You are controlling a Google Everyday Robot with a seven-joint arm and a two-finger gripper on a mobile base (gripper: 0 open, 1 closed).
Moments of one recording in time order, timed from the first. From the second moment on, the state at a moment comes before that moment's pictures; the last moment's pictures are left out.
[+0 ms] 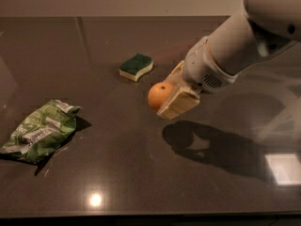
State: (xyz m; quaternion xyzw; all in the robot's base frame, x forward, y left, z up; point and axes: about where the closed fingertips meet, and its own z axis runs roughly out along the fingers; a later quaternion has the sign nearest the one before) arm 0.462 -0.043 0.919 -0.63 0.71 0.14 0.27
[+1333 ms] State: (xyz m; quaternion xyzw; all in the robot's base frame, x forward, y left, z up) arm 0.570 -0.063 0.931 -0.59 0.73 0.09 0.32
